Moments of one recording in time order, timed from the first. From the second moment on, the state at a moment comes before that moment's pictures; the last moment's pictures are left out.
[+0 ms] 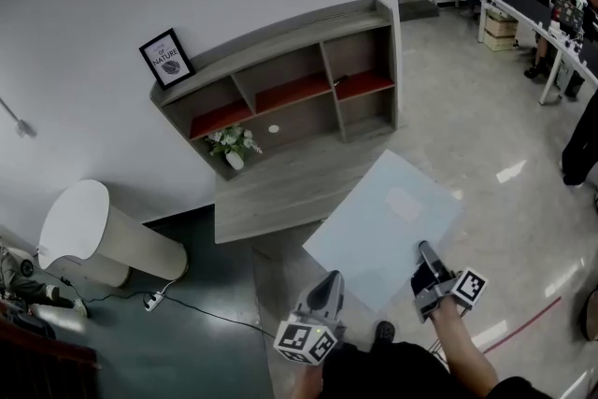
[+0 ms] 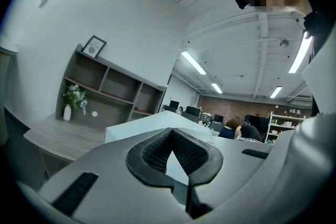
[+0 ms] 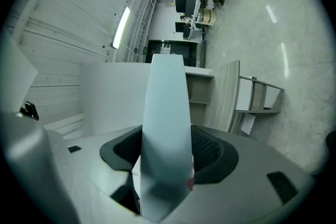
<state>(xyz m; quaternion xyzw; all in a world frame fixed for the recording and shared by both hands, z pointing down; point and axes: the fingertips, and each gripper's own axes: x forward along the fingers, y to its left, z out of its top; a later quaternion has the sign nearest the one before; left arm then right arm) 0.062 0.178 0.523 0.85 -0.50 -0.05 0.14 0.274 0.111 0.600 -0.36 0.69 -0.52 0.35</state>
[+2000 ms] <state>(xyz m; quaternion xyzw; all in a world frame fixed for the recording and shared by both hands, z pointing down) -0.109 0.047 0.523 0.86 -0.48 -0.07 0.16 0.115 -0.008 0.591 -0.37 0.69 -0.52 0.35</state>
